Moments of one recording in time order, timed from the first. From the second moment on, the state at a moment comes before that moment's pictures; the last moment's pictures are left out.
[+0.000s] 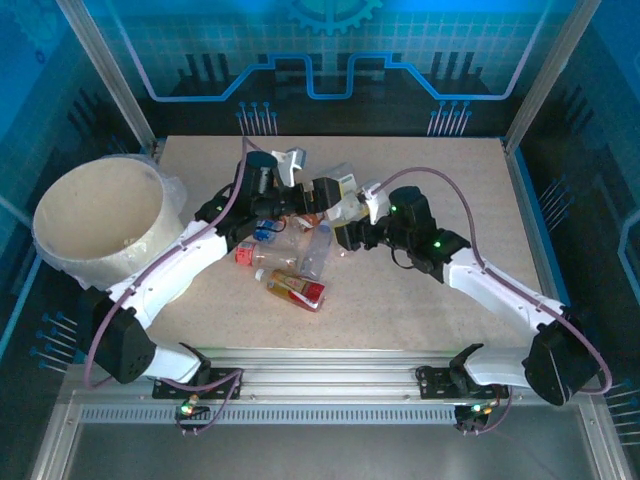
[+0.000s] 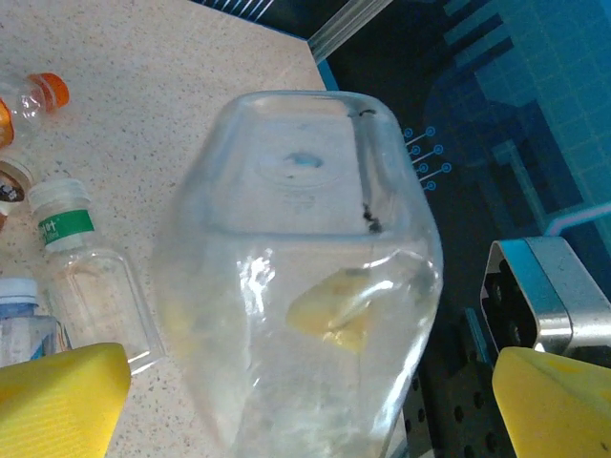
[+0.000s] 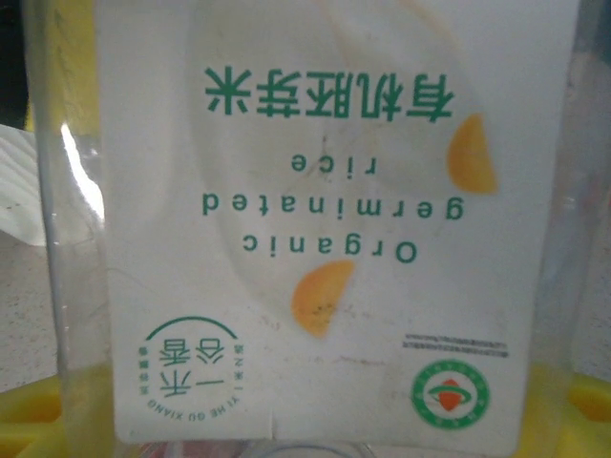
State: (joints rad) left arm -0.51 1.41 1.24 -0.26 0.36 -0.69; right arm 0.58 1.28 0.95 -0.18 -0.24 0.12
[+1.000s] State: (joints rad) left arm -0.54 1.42 1.25 -0.26 0.19 -0.67; right arm 0.64 1.35 1.08 -0.32 -0.33 0.06
